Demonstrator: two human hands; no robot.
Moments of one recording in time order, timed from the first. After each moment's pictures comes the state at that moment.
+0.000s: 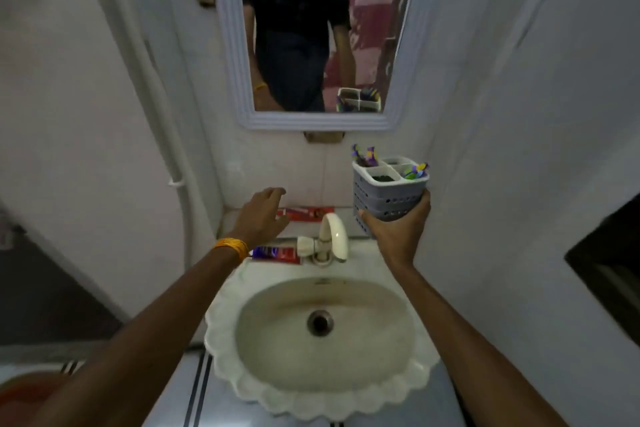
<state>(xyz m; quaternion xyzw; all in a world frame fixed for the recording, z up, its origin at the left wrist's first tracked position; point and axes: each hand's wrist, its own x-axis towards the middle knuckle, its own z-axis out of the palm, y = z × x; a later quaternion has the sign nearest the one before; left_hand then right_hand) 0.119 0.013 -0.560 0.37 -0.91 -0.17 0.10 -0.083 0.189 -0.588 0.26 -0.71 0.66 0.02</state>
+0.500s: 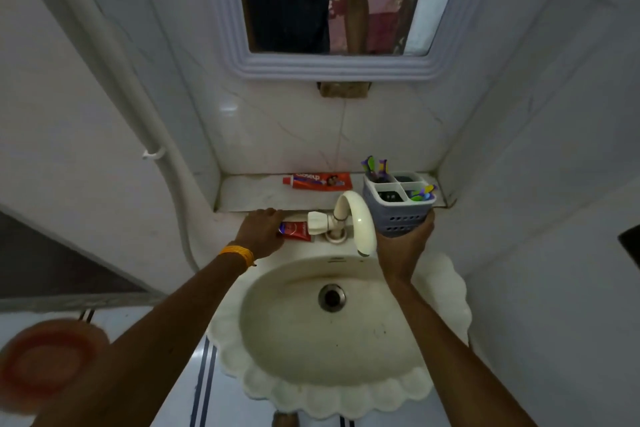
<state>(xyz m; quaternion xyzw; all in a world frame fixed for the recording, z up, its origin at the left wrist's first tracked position) 0.117 -0.030 -0.692 0.36 -0.91 -0.18 -0.06 -0.083 0.163 -0.717 0.19 -0.75 0.64 -0.04</state>
